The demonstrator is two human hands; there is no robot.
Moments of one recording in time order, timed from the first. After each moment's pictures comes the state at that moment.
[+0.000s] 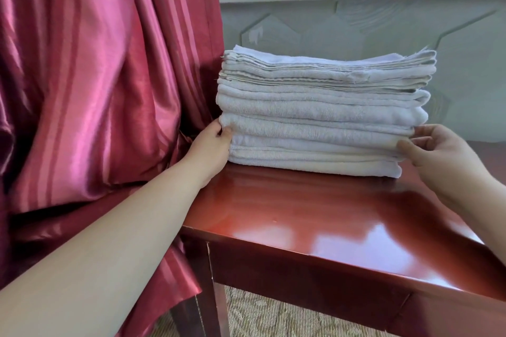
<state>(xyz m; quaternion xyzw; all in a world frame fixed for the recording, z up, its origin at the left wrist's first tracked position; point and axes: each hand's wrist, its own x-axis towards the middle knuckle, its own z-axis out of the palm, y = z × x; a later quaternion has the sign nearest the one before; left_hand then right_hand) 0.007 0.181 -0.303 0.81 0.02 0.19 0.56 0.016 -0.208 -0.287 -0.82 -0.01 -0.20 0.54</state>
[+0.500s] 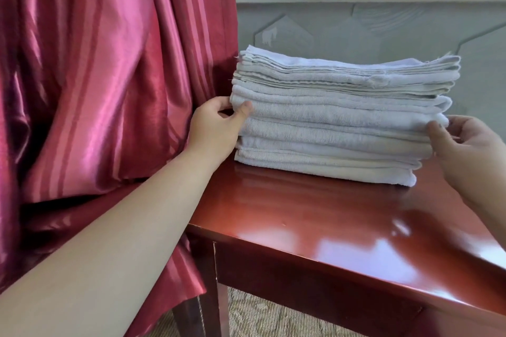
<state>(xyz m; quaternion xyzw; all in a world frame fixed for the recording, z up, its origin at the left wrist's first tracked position) 0.002 0.184 -0.274 0.77 0.01 0.34 0.54 0.033 -0.216 -0.282 -0.81 0.01 -0.30 0.49</state>
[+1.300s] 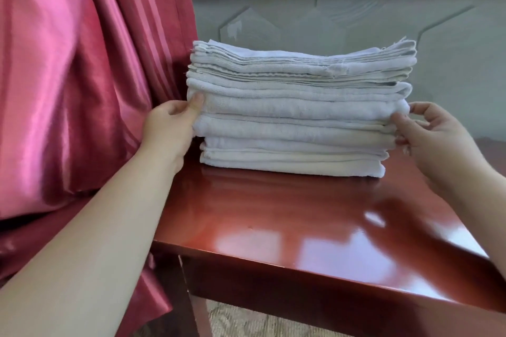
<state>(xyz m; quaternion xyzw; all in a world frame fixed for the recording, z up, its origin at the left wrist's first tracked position) 0.028 0.182 -0.280 0.69 0.07 0.32 0.65 0.033 -0.225 -0.274 -0.75 -0.07 -0.24 0.61</state>
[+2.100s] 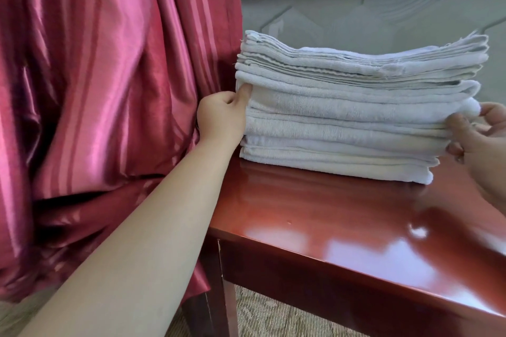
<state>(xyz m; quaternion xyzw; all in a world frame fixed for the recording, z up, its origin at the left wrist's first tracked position) 0.027 0.177 -0.269 0.75 0.07 0.42 0.51 0.061 -0.247 -0.289 -0.74 -0.06 -0.27 0.61</state>
